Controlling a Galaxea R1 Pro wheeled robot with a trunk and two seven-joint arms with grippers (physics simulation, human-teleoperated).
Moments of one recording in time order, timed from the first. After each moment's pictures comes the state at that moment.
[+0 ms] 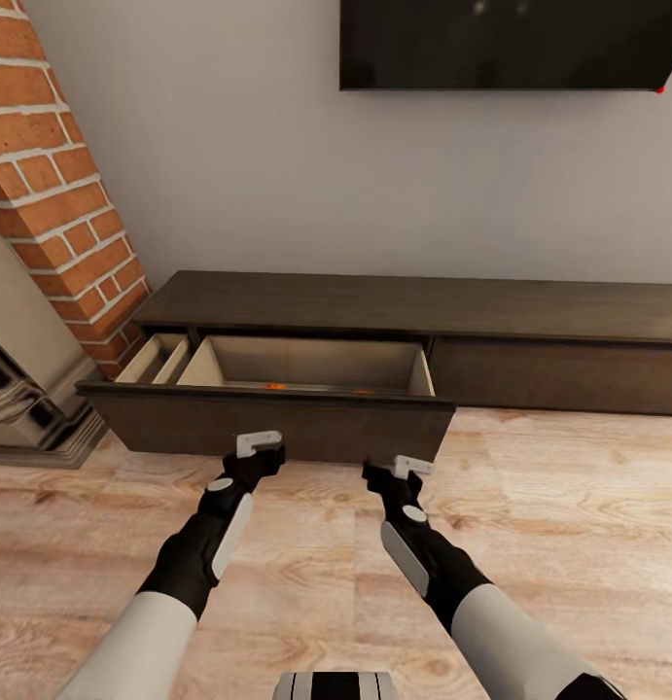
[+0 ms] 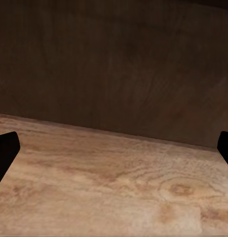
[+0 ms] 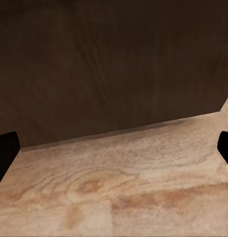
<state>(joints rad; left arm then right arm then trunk) -0.64 -0.11 -0.09 -0.96 0.15 0.30 0.18 -0.71 0.12 0.45 -0.66 -0.52 -0.08 -0.40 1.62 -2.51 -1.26</state>
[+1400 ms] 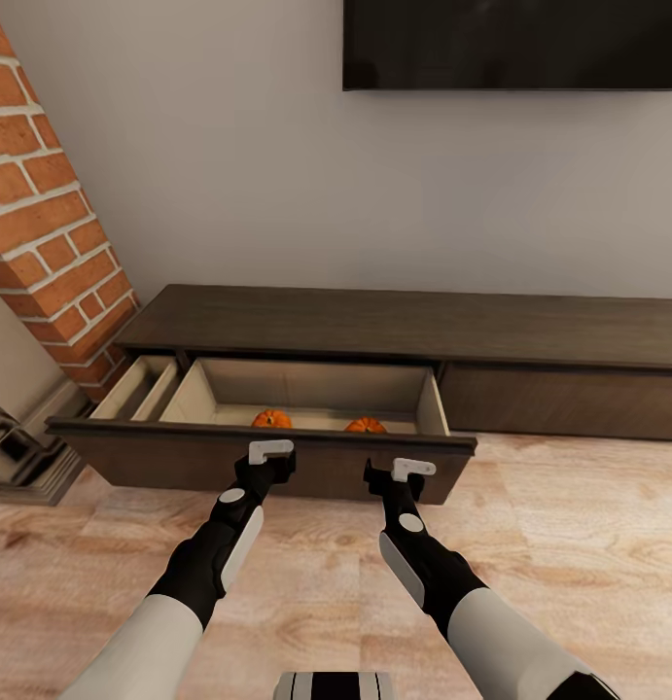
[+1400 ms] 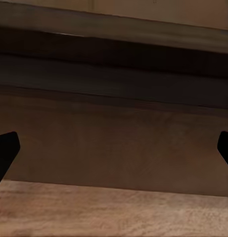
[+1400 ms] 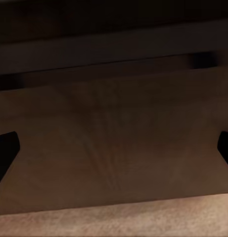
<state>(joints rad) -0.64 -0.11 -0.17 -0.89 0.14 0.20 0.17 -0.71 0.14 0.44 -0.60 -0.37 -0.18 -0.41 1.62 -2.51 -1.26</state>
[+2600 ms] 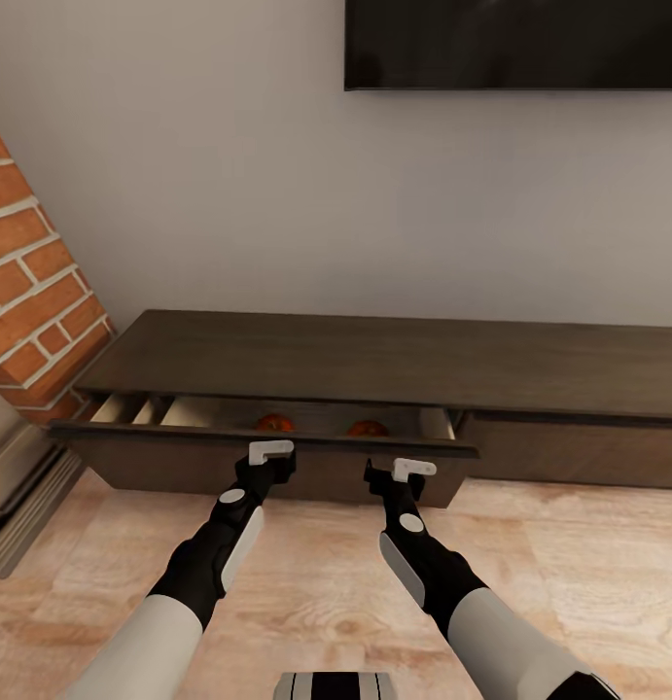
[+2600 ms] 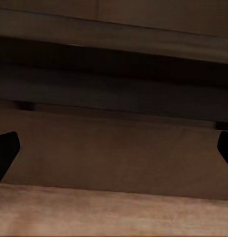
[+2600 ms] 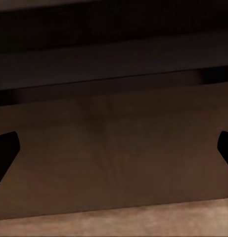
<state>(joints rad) -0.64 -0.11 -0.17 -0.88 0.15 0.20 0.17 -0.71 0.14 0.44 -0.59 -0.37 -0.18 -0.41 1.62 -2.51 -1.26</state>
